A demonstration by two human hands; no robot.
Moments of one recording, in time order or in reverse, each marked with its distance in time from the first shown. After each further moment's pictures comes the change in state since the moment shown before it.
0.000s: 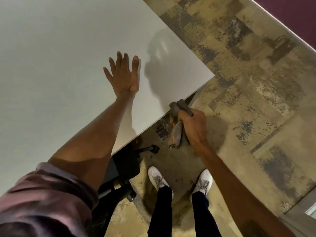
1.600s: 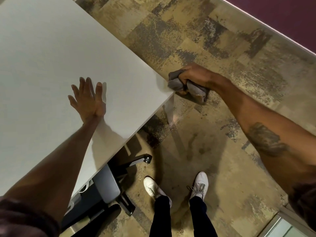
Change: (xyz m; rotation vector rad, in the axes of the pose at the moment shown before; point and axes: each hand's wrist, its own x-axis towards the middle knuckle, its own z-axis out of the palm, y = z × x) left_hand 0.012 -0.003 0.009 0.115 0.062 0.031; right_hand 0.201 -0.069 -0.150 -0.363 -0.538 -0.099
